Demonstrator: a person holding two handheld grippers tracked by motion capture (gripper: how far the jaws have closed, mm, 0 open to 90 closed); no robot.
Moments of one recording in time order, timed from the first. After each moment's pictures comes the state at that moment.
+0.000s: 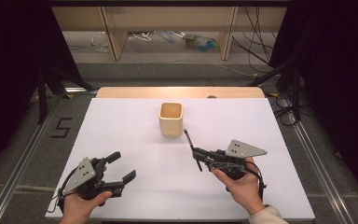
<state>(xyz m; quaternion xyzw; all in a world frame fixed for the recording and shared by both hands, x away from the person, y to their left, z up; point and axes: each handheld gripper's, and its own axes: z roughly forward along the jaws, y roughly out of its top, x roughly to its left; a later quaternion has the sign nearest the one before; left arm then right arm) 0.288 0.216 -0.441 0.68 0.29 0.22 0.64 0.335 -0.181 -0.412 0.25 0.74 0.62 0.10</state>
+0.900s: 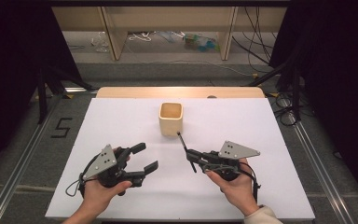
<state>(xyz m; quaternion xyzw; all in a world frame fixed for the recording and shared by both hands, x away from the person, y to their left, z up) 0.309 0.159 -0.411 0.67 0.25 0.16 0.68 0.332 -0.165 -0.413 0.24 0.74 0.62 0.10</state>
